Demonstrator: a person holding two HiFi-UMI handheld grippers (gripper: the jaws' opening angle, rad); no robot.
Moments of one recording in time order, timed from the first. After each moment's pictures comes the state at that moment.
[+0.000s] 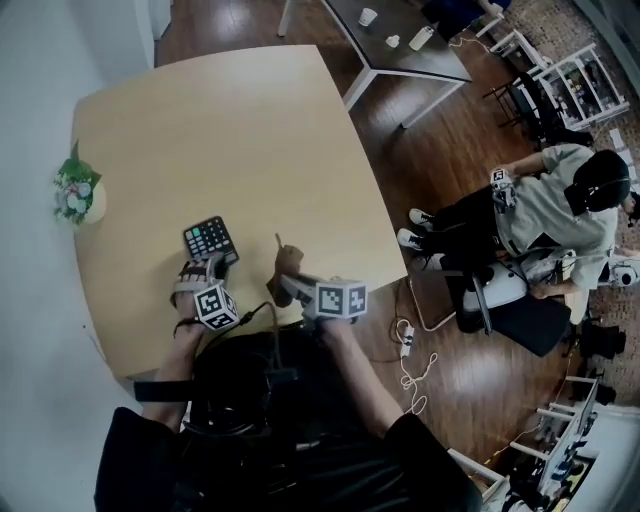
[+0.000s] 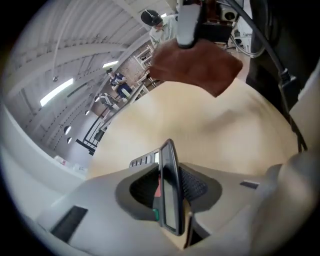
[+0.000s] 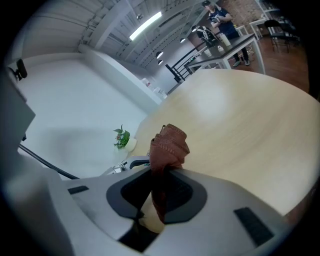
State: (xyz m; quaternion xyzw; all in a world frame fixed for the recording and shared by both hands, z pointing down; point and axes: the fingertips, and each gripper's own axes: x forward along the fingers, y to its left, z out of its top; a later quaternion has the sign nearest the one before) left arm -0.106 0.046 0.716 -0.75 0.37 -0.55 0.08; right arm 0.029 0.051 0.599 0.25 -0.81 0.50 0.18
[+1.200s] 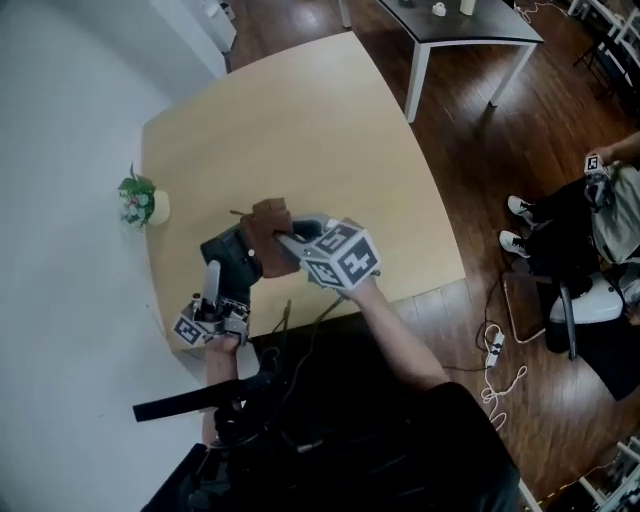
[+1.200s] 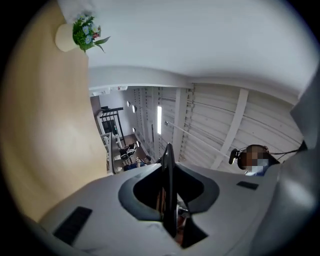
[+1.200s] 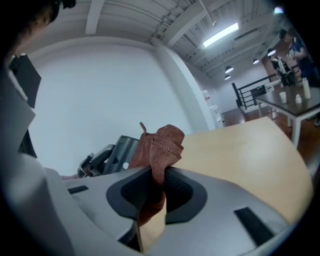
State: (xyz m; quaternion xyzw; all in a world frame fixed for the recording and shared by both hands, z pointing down) left arm -0.091 0.052 0.410 -0.72 0.39 0.48 -0.31; right arm -0.005 -0.029 0.458 0.05 -0.96 0.23 0.15
